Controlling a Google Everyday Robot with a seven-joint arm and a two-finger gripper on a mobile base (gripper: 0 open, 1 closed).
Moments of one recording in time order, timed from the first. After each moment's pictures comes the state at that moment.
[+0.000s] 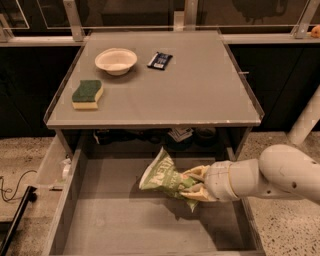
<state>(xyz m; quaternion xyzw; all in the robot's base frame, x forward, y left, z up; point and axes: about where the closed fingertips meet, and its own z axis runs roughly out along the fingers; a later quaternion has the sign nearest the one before) 0.443 -0.096 0.686 -0.59 0.69 0.19 0.38</state>
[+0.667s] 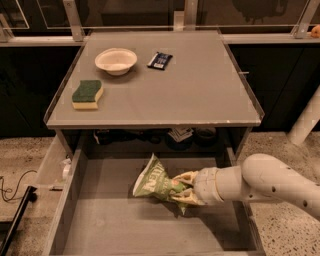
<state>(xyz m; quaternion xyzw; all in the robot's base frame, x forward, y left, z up) 0.455 -0.073 0.640 -0.61 0.66 0.19 0.39</state>
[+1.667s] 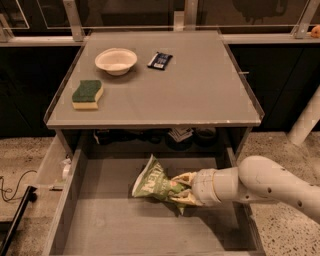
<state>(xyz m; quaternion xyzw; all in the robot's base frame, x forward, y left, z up) 0.459 -0.070 0.626 -0.62 0.66 0.19 0.39</state>
